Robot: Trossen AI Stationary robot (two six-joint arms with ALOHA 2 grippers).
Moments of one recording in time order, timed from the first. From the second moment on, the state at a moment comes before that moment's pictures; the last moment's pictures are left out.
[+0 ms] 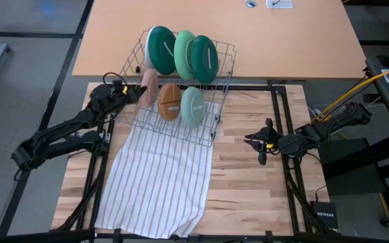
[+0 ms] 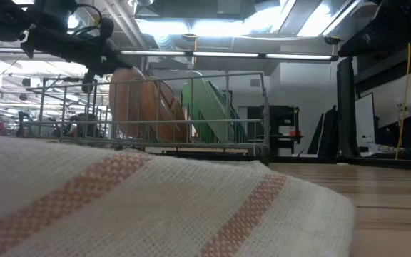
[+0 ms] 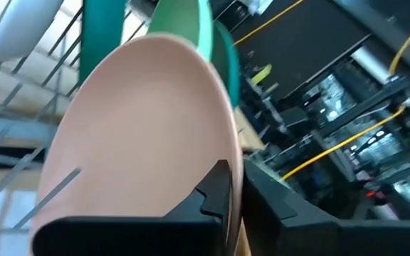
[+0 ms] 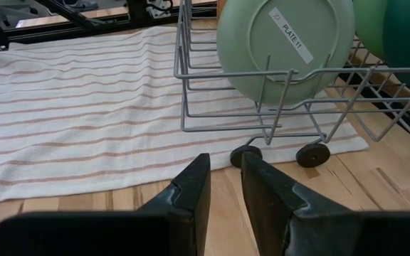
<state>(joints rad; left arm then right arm) 0.81 0.77 0.37 0.30 0.12 -0.81 0.45 0.62 0.54 -0.47 0.62 0.40</state>
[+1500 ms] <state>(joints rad) 0.81 0.58 0.36 -0.14 0.14 -0.72 0.45 0.62 0.54 -0.47 0.58 0.40</state>
